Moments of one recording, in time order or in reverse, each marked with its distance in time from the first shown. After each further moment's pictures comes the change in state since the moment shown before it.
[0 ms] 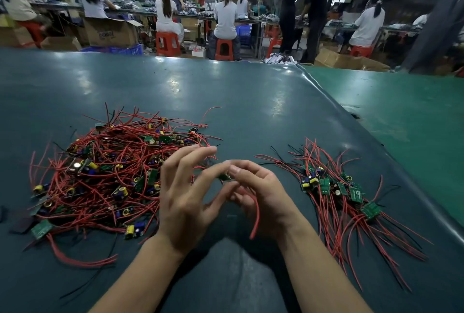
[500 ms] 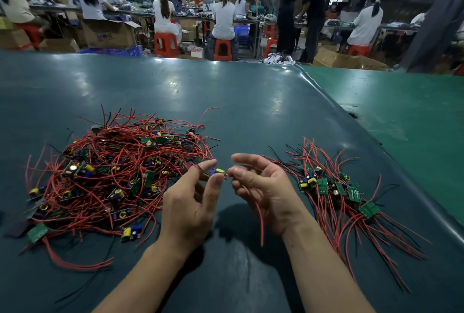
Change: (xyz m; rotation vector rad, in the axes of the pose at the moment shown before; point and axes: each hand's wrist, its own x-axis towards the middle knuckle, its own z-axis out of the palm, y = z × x) left_hand -0.004 0.011 0.002 -0.349 -0.159 -0.549; right_hand -0.002 -0.011 -0.008 0.001 0.042 -0.085
